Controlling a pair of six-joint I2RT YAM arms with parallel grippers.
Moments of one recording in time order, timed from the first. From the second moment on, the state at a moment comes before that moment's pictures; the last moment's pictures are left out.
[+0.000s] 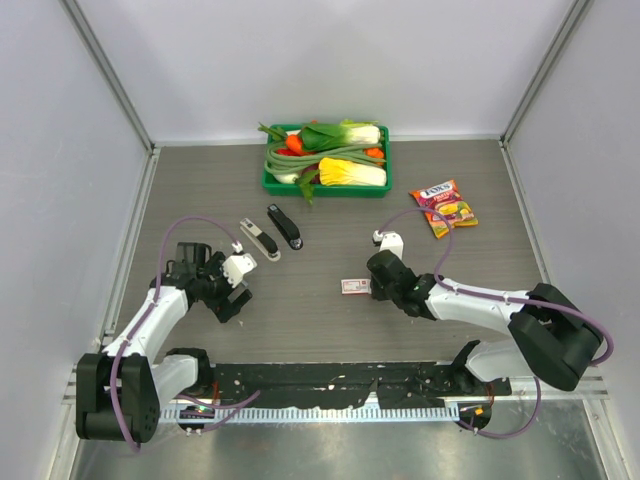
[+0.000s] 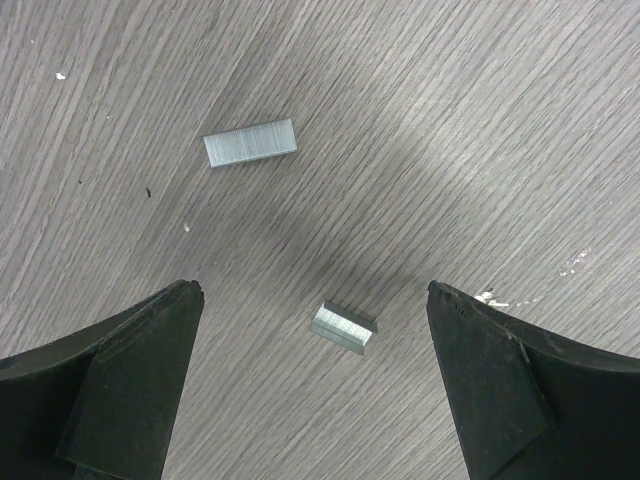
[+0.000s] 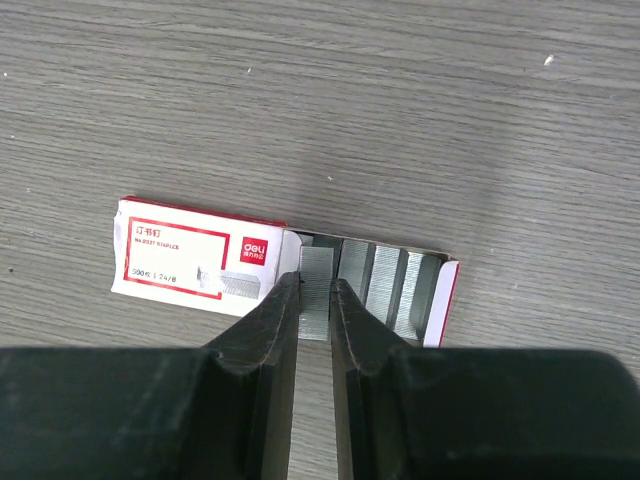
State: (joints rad) left arm -0.05 1.05 0.50 -0.55 0.38 0.81; right arm 0.80 1.32 0.53 -0.06 0.35 0.53
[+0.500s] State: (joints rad) left arm -0.05 1.05 0.50 -0.55 0.38 0.81; right arm 0.80 1.32 0.53 -0.07 0.37 0.54
